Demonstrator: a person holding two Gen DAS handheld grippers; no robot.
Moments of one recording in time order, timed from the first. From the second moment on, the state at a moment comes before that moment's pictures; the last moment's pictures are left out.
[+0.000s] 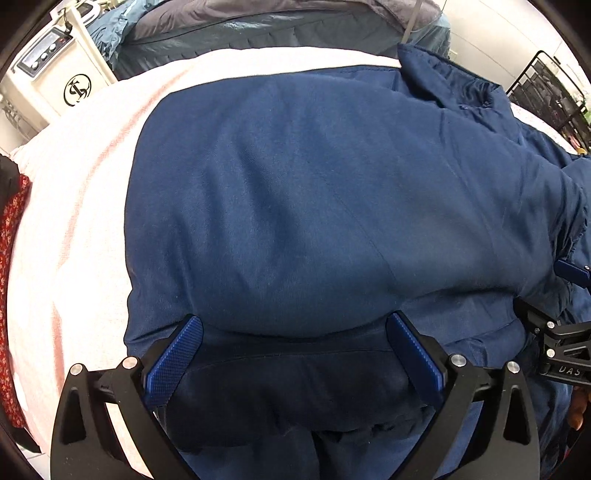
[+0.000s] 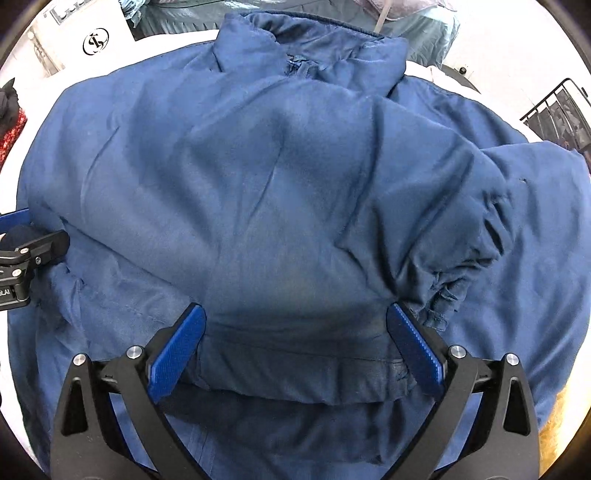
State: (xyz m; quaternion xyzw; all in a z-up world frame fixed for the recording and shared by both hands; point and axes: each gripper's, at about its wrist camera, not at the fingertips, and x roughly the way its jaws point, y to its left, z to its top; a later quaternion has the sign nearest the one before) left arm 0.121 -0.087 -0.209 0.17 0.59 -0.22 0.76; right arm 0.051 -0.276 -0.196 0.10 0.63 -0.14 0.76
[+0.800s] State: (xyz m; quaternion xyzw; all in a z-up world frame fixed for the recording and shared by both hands) left arm 0.044 0.098 -0.163 0.11 0.61 -0.18 0.76; right arm -0.197 -0.337 -0.124 0.25 0.59 -0.25 0.73
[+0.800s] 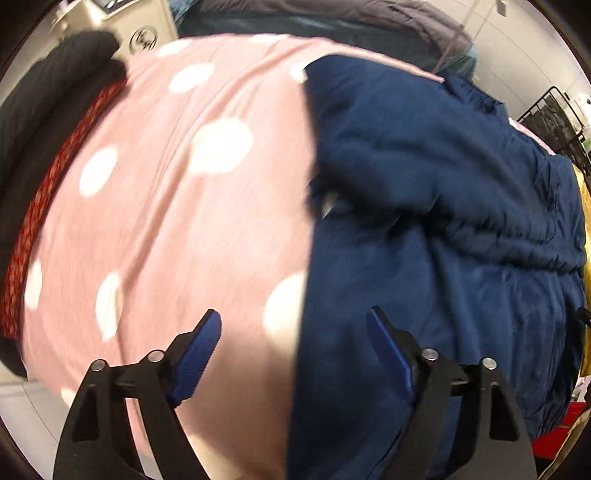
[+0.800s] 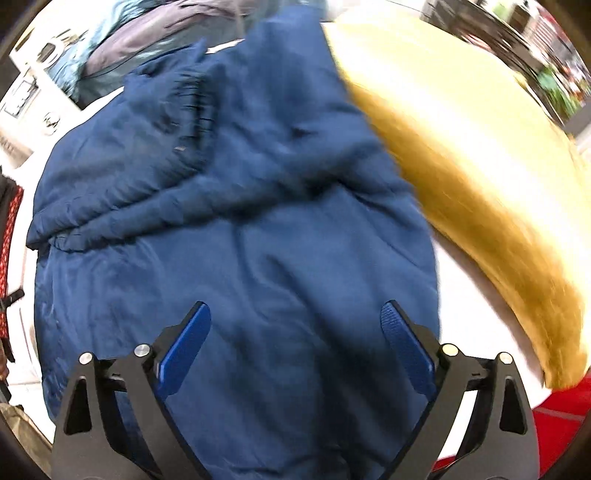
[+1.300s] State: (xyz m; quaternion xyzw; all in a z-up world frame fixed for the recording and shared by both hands) left arm -0.041 0.155 -0.195 0.03 0.68 -0.24 0.69; right arm -0.335 -0.348 -0.138 0.37 0.59 -0.22 0.68
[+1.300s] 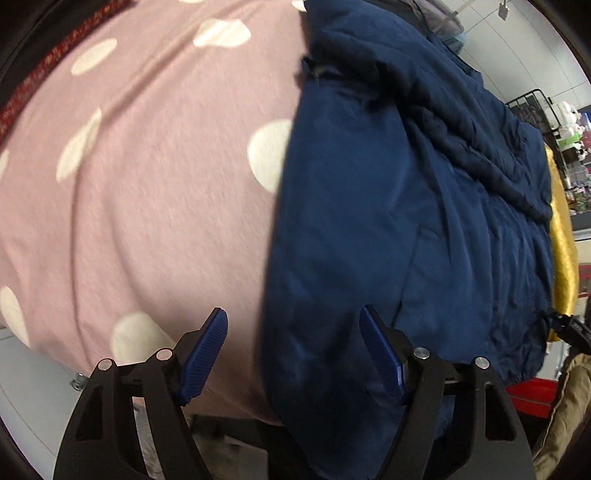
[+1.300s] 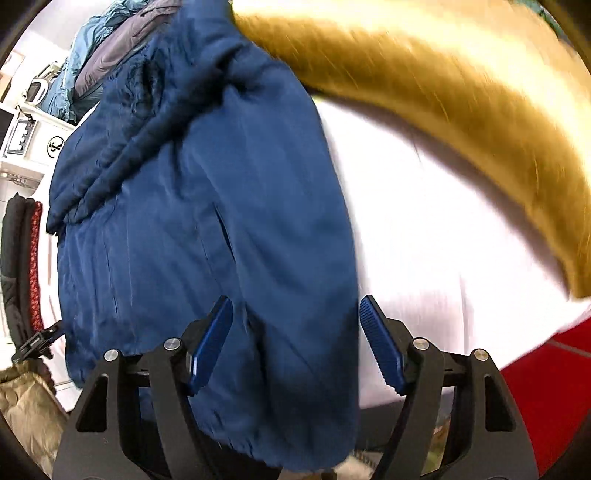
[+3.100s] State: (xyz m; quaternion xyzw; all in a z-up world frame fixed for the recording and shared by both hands) left arm -0.066 0.073 -0.170 0.14 0.71 -0.36 0.59; right arm -0.321 -0.293 -0.139 0.52 0.52 -0.14 0.66
